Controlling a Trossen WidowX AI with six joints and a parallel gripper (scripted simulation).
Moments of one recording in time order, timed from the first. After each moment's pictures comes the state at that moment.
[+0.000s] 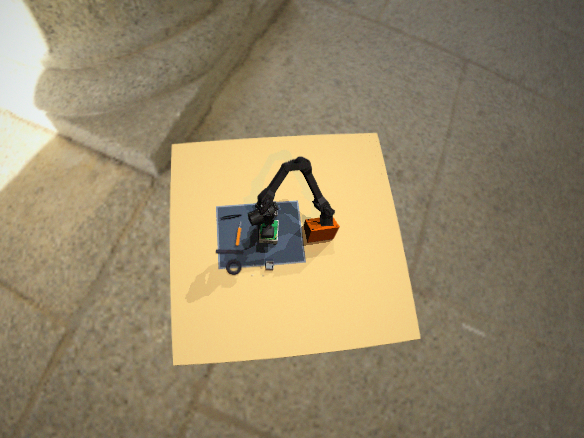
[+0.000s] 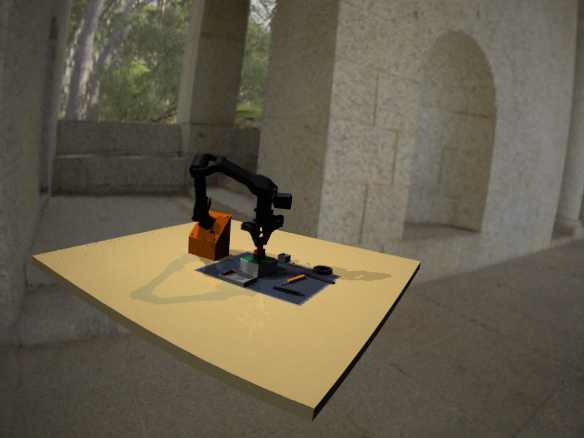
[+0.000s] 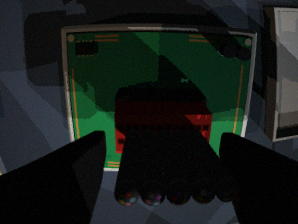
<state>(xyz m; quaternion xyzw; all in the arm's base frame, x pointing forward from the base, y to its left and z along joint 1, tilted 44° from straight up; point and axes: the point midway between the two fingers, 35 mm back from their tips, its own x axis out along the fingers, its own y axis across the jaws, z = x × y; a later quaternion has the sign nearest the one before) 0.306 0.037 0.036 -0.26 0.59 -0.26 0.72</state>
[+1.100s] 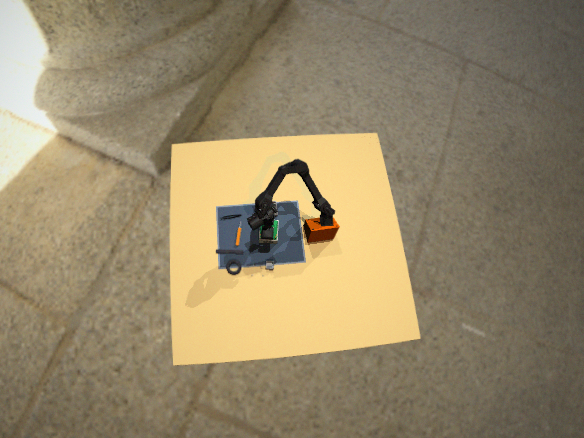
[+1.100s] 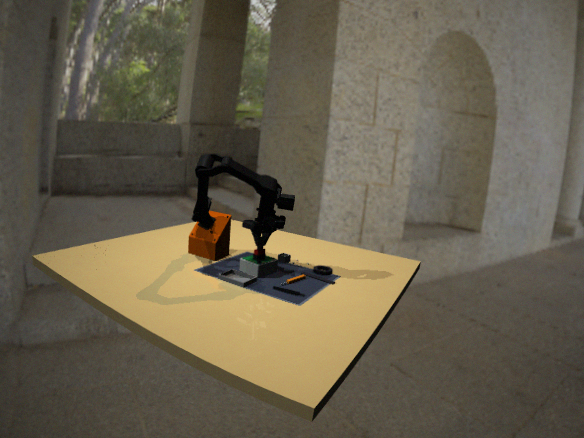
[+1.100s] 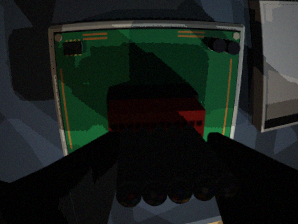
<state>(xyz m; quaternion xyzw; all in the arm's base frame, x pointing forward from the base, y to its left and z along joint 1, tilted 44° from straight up) 0.306 0.039 0.037 -0.27 0.58 -0.29 0.70</state>
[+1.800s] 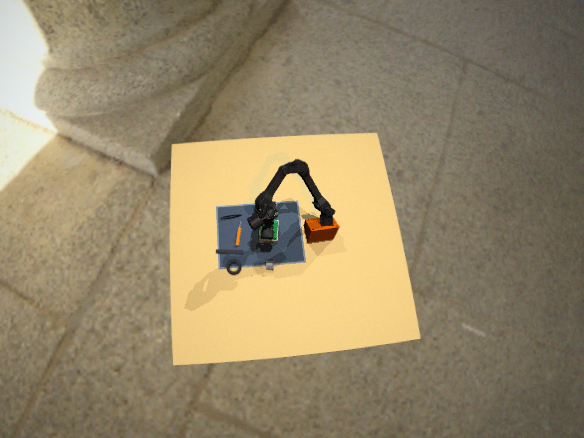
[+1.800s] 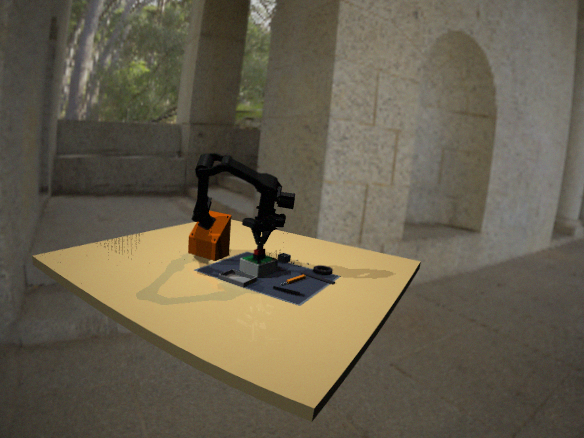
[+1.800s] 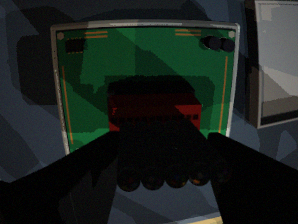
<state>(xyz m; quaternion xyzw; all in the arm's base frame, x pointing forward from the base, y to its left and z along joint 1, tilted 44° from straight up) 0.304 0.043 0.041 -0.27 0.58 -0.30 0.70</state>
